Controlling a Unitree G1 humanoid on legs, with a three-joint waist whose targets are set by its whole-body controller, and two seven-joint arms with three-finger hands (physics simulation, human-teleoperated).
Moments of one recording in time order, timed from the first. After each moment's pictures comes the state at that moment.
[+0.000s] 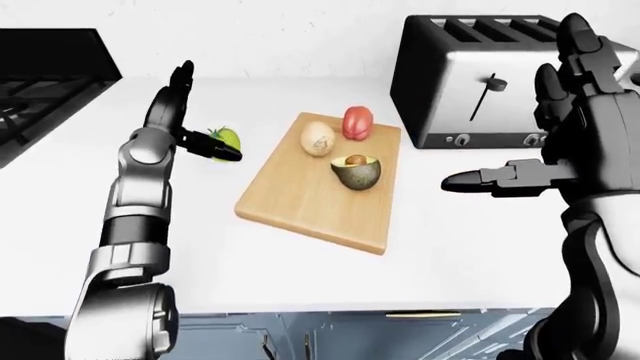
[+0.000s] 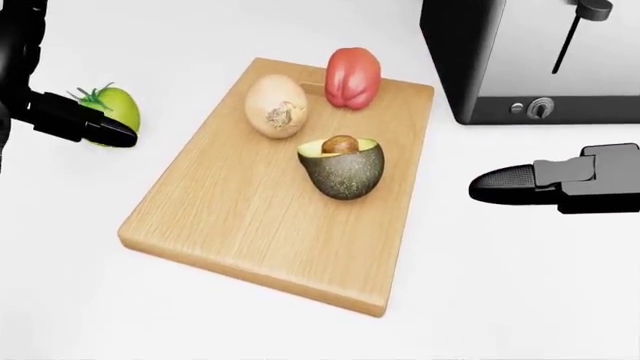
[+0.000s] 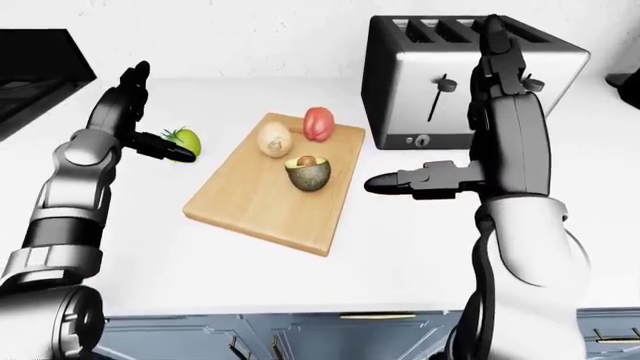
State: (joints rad) left arm -0.95 0.46 0.16 0.73 0.26 0.12 -0.22; right arm -0.53 -0.31 -0.21 -0.92 -0.27 1.13 0.23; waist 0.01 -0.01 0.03
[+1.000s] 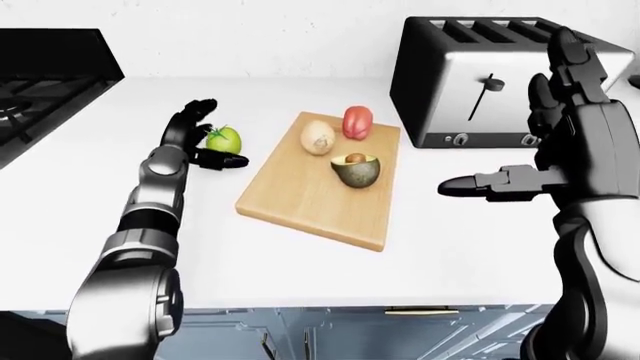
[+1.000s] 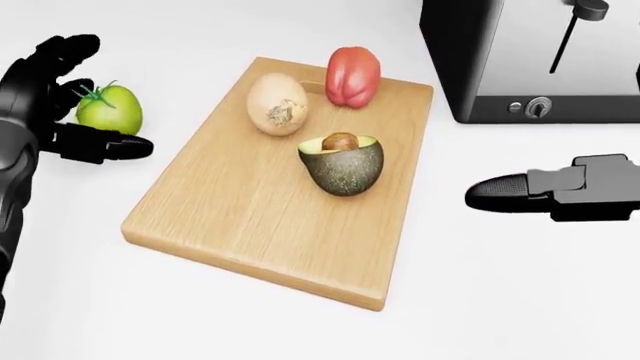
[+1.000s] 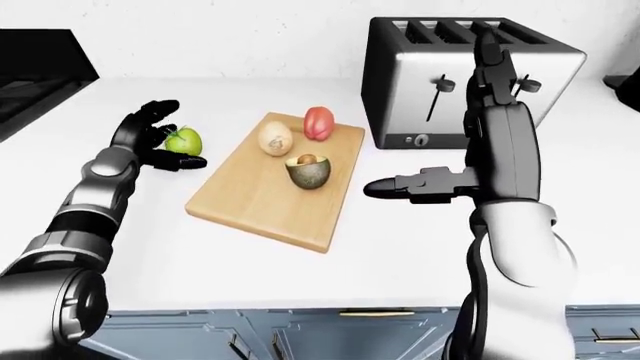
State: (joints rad) left arm -1.06 0.45 0.14 1.17 0.21 -0.04 -0.13; right arm -0.49 -0.29 -0.21 -0.90 -0.27 1.08 0.22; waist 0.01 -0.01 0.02
